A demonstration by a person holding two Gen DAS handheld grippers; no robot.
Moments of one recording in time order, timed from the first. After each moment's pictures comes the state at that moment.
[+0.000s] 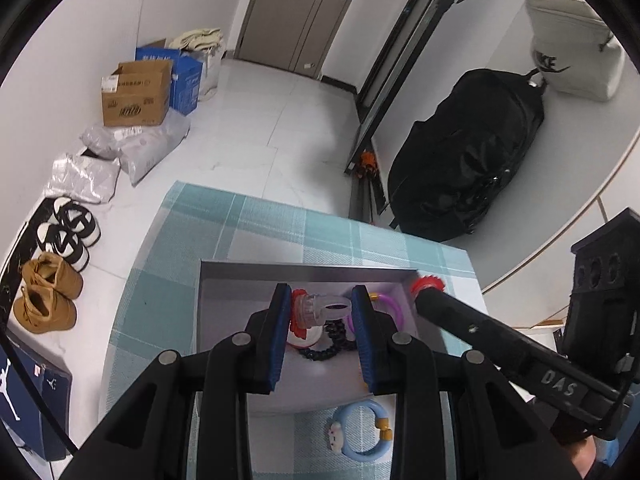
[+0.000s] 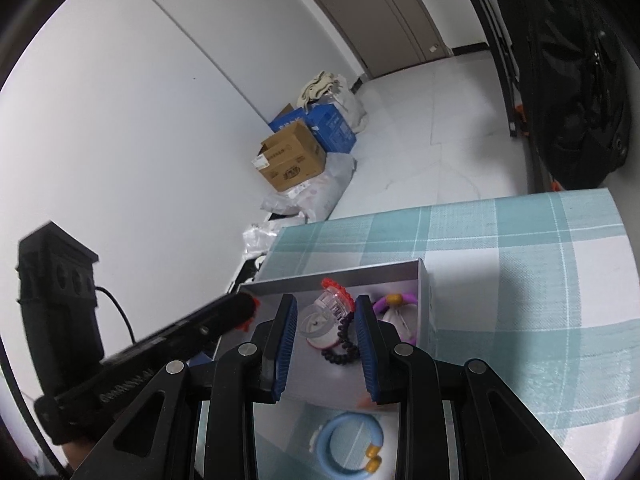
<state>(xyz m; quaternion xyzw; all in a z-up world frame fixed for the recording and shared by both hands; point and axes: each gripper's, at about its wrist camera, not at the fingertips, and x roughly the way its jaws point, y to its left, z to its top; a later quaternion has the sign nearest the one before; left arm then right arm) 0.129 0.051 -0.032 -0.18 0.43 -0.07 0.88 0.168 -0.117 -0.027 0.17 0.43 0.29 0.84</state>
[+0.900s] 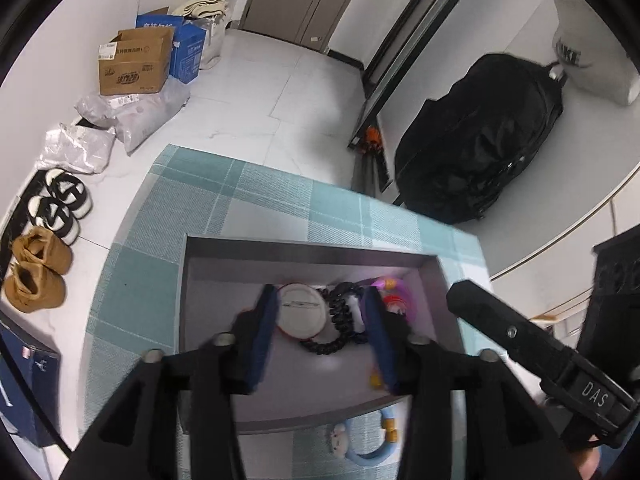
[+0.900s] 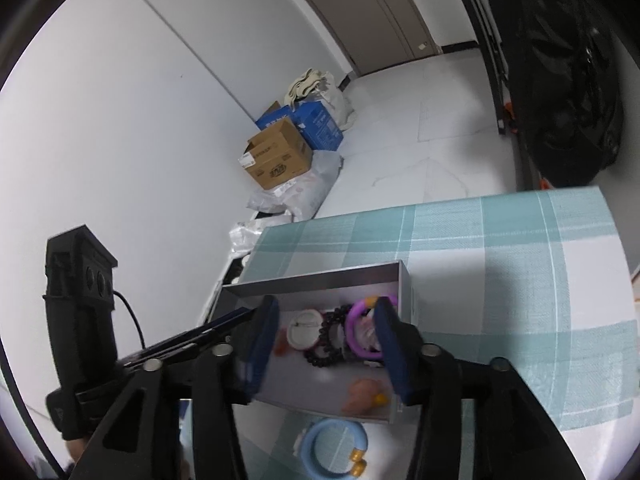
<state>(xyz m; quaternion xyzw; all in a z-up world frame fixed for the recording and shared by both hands) 0.140 0.052 -0.047 -0.20 0.47 -0.08 0.85 0.168 -0.125 -0.030 0.16 0.44 0.27 0.84</state>
